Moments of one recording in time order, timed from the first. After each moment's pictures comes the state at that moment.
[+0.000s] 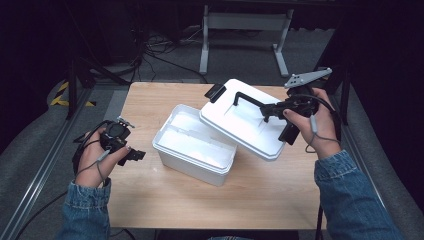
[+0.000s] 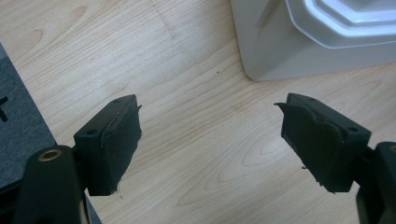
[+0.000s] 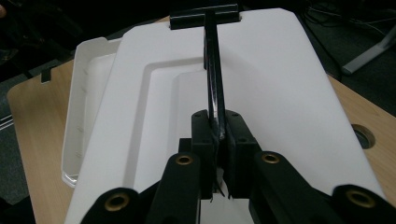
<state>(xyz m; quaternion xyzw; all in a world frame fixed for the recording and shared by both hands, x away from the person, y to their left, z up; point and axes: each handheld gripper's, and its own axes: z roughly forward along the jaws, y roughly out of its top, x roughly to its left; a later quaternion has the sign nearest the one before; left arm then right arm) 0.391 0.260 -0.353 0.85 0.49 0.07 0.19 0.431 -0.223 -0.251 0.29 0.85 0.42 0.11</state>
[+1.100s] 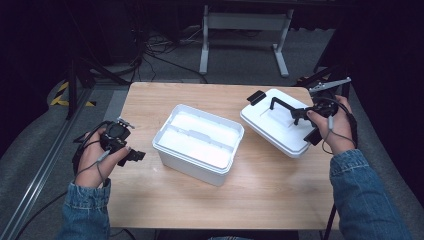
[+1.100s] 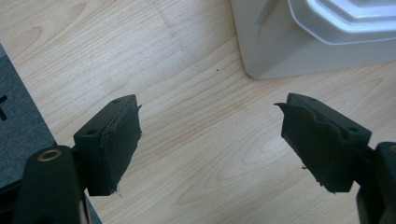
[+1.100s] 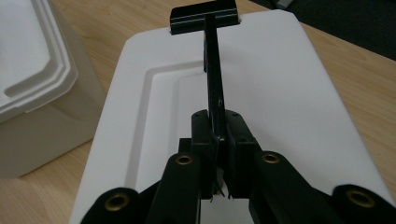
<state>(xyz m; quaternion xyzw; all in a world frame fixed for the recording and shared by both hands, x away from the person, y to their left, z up) 0.390 0.261 -0.353 0.85 0.49 0.07 0.19 0.472 -0.309 -0.312 0.42 0.83 0.34 0.13</state>
